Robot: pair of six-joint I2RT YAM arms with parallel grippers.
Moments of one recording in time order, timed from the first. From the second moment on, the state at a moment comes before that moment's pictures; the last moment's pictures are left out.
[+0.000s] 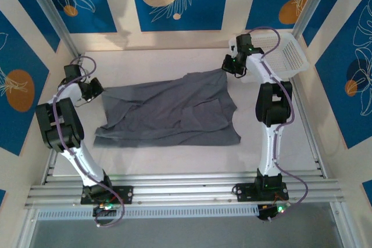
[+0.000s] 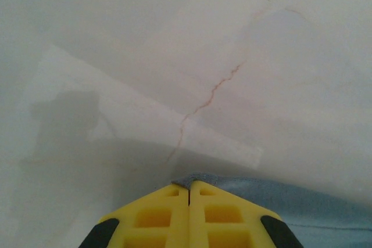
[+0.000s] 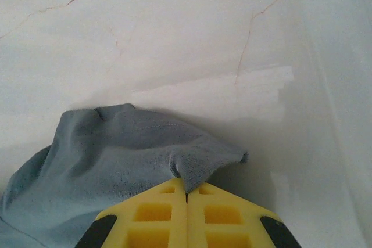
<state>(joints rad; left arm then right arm) 0.31 1.88 1.29 -0.38 0.36 -0.37 0.10 2.26 2.00 -0.78 -0.28 0.39</state>
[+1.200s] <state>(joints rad) 0.31 1.54 0.92 -0.35 0.25 -0.47 0.10 1.58 1.07 -0.41 -0.40 0.54</state>
